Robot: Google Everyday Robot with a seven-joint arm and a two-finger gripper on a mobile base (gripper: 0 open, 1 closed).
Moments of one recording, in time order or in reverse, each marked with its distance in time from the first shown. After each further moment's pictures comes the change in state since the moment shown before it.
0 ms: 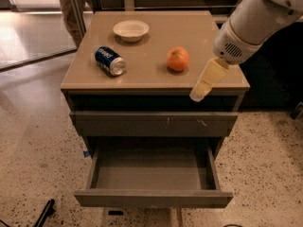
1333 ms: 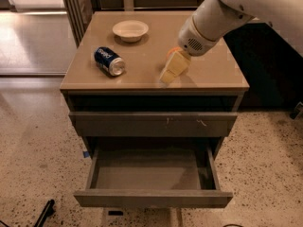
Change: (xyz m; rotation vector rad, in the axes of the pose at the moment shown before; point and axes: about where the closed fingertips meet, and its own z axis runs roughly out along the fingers) arm -0.091 -0.014 0.049 -0.011 -0.182 -0.110
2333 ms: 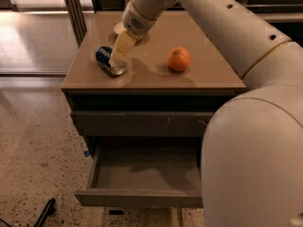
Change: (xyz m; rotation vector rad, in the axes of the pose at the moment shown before) arm -0.143 -0.023 0.096 -0.129 -0.074 -0.138
